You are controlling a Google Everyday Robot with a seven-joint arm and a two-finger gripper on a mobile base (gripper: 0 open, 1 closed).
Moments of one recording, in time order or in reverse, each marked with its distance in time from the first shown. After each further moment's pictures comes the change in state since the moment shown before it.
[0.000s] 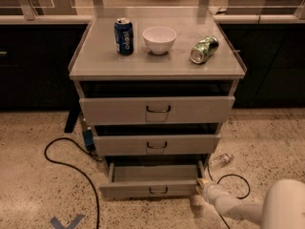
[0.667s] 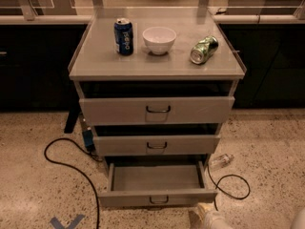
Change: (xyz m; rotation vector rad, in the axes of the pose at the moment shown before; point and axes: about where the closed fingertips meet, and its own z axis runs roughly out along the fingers) arm -0.022 0.077 -0.068 0.120 0.009 -0.003
